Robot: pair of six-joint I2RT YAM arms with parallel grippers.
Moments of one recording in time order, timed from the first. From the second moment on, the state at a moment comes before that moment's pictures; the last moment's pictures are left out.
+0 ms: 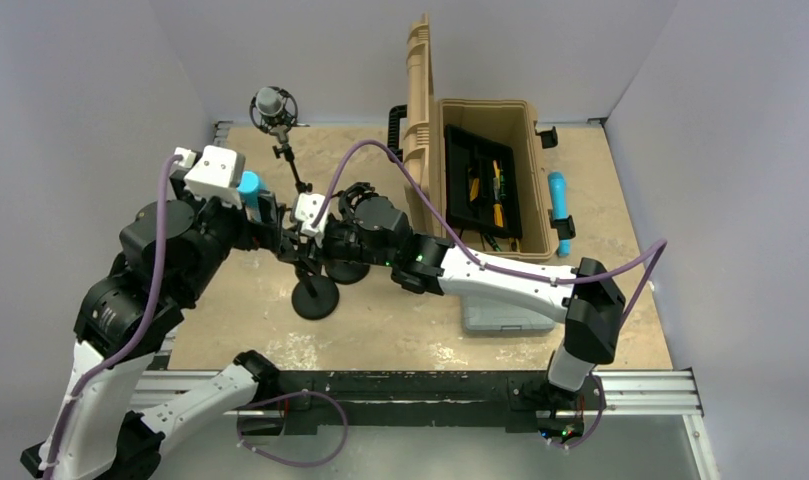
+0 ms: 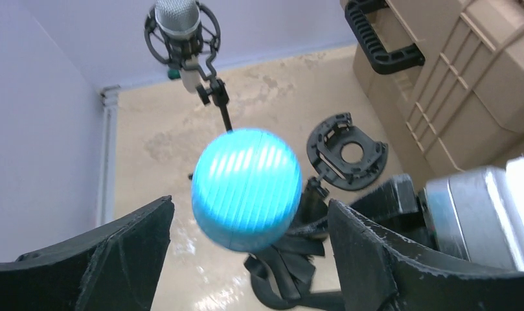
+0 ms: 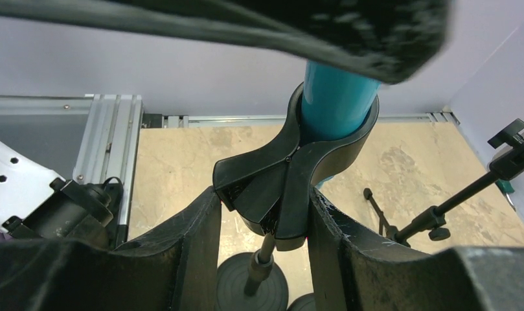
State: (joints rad) left arm -0.61 0.80 1.51 -0.96 -0.39 -0.07; right arm 1.15 1.71 1.43 0.22 -0.23 -0.17
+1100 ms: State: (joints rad) left arm -0.50 0.73 1.32 -0.67 -0.38 -0.02; right arm 1.44 1.73 1.12 0.91 0.58 -0.08
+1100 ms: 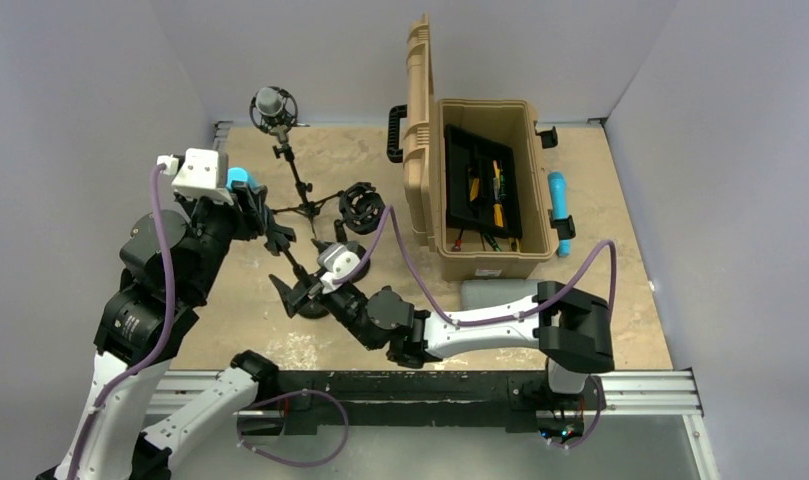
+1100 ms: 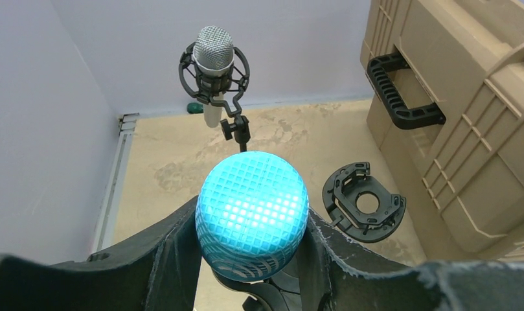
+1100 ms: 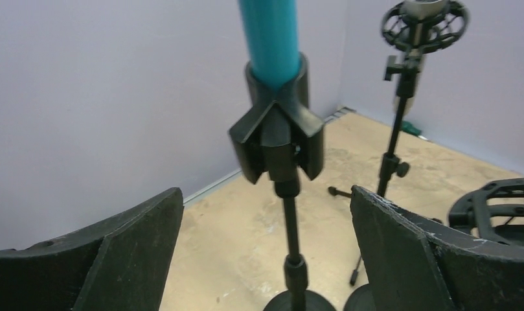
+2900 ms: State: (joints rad) left arm -0.39 0.71 1.31 -0.68 -0.25 -0.08; right arm 1.35 1.95 1.32 1.06 0.52 -0.26
